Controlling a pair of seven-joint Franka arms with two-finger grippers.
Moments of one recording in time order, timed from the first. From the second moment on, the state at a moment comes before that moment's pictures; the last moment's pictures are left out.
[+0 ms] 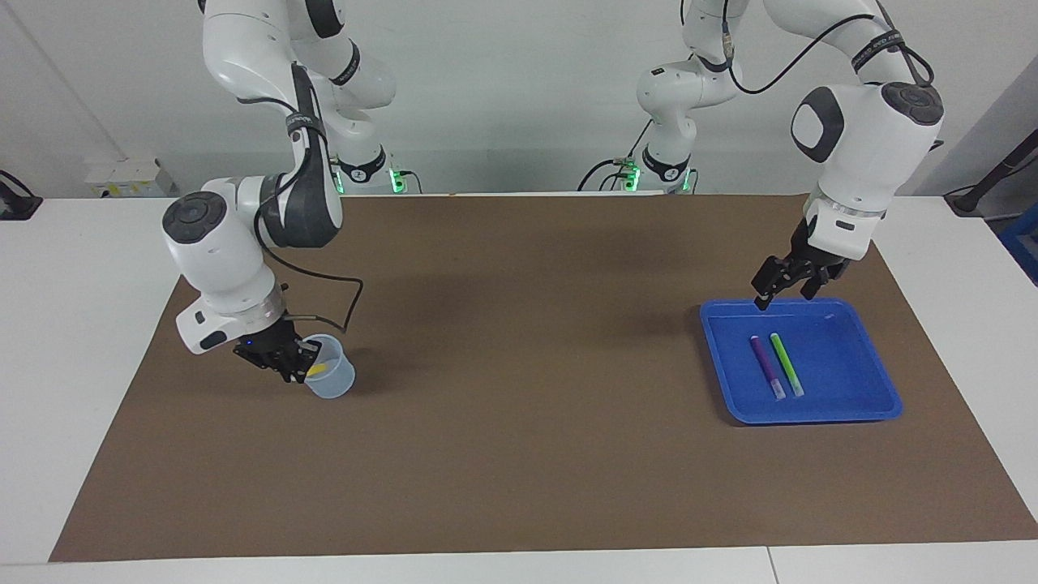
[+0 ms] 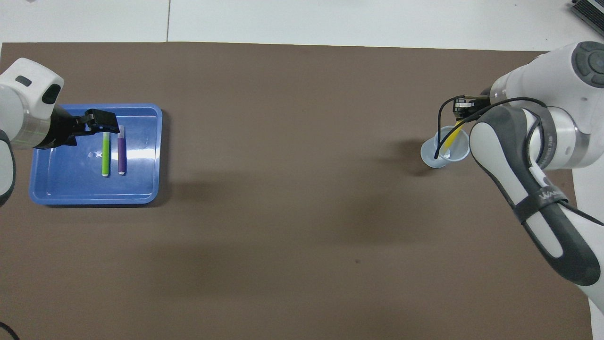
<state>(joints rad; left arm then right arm) 0.17 0.05 -0.23 -1.84 -0.05 2.03 -0.27 -0.03 0.35 0.05 -1.65 -0.03 2.12 0.17</state>
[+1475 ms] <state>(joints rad) 0.16 0.03 -0.24 -1.84 -0.48 1.82 -0.85 0.13 0.17 0.07 -1.54 0.03 1.78 0.65</state>
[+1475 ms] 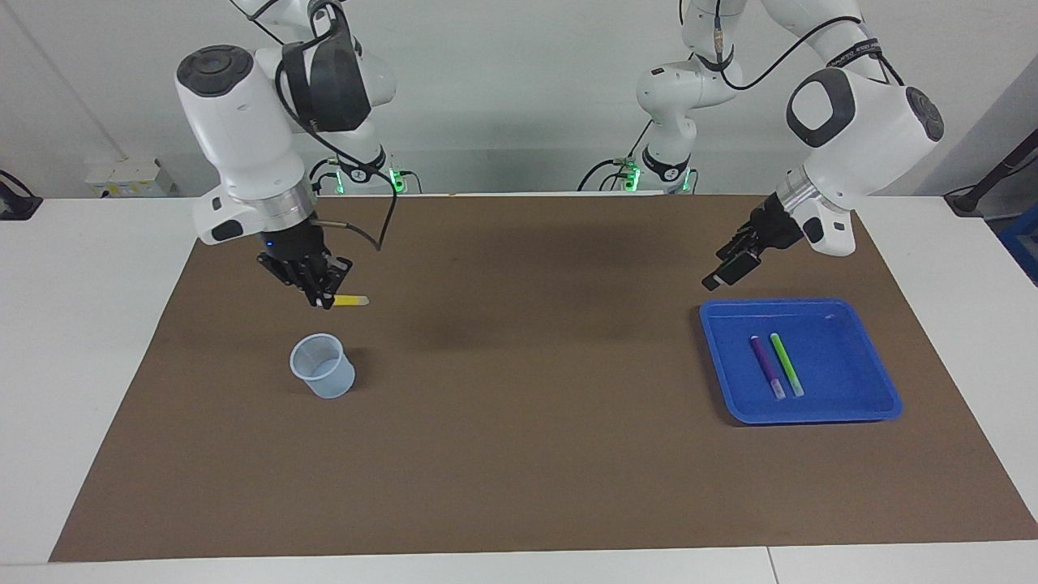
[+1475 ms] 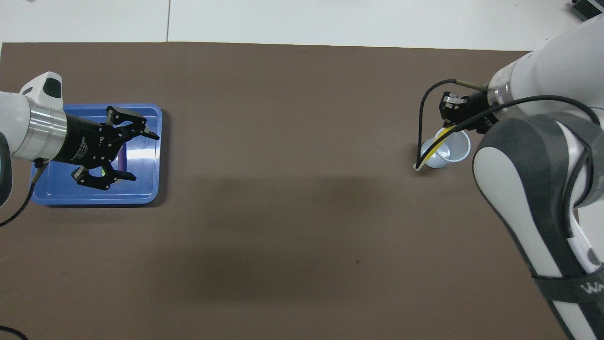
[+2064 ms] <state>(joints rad) 0.16 0.03 -0.24 -1.84 -0.79 1.82 -1.27 0.15 0.13 0.13 -1.53 0.34 1.74 1.21</state>
